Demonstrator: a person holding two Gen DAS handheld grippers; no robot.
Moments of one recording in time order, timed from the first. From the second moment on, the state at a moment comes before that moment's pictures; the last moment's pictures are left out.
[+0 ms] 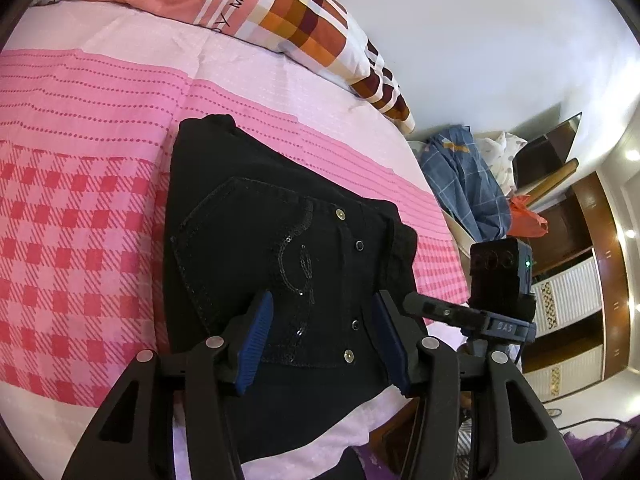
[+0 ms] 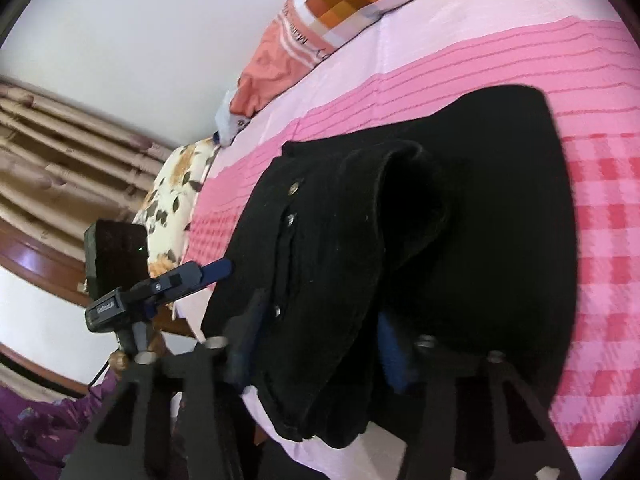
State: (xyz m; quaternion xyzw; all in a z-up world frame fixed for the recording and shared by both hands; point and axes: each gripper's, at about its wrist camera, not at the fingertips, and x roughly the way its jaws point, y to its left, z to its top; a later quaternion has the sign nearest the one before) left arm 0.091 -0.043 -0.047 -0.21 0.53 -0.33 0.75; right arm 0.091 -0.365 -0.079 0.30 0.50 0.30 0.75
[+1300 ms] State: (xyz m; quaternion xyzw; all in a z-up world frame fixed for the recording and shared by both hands) left arm 0.102 -0.064 -0.065 -0.17 0.55 -0.32 0.75; right arm 0.093 -0.444 -0.100 0.36 0.47 0.21 0.78
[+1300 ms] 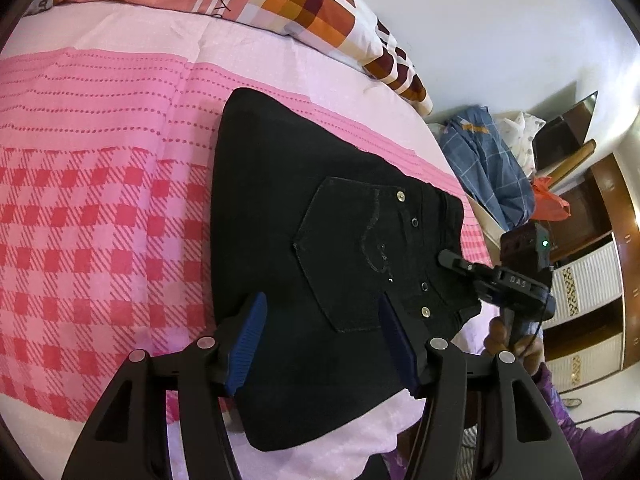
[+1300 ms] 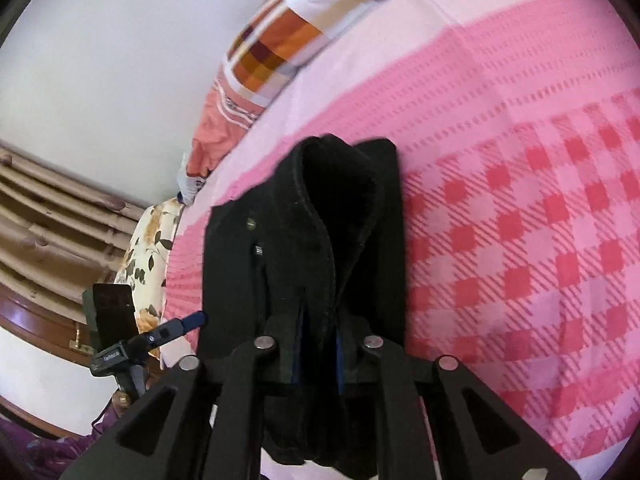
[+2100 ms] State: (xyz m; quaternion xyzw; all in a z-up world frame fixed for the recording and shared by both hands) left arm 0.146 -0.084 -0.080 -0.12 0.52 -0.31 0.79; right arm 0.130 -0.446 -0.071 0.29 0.43 0.17 0.84
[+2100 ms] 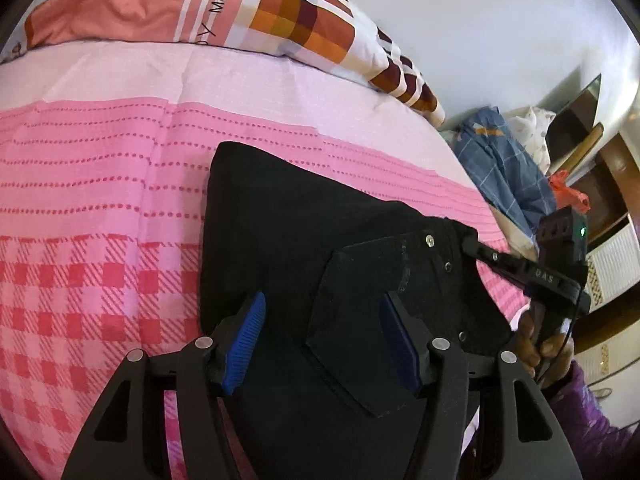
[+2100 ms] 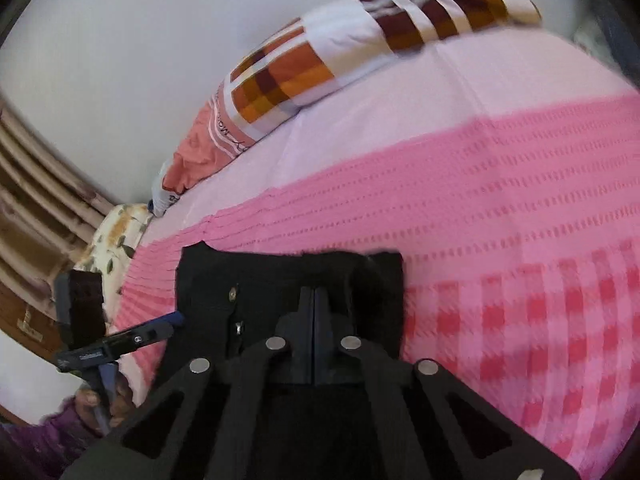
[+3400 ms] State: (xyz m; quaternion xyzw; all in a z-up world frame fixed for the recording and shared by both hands) left arm 0.045 -0.104 0.006 0.10 0.36 -0.12 0.92; right arm -0.001 -0.318 0.014 0.13 0.39 0.06 0.91
